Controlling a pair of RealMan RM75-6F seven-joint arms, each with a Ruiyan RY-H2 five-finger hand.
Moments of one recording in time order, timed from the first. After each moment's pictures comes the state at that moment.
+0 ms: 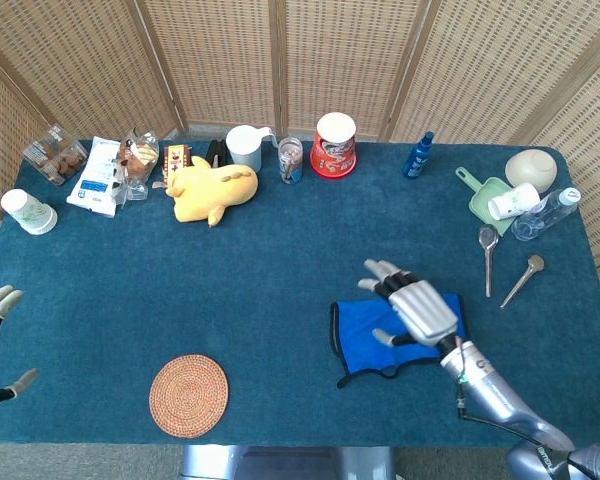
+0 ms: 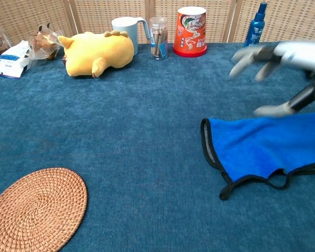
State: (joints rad) left arm 0.00 -0.79 0.04 -1.98 1.60 1.52 -0.03; right arm 0.60 -1.22 0.04 -1.73 -1.42 1.11 -0.07
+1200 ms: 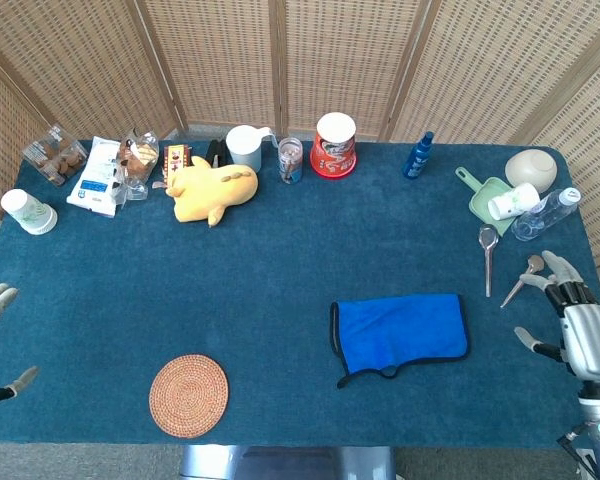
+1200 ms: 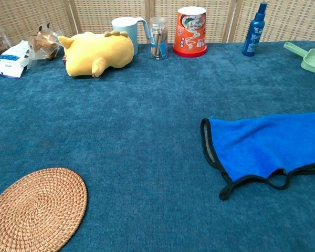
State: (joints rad) left arm 0.01 -0.79 0.04 -2.01 1.58 1.54 -0.04; right arm 0.18 -1.13 0.05 -1.51 -1.51 1.59 0.26
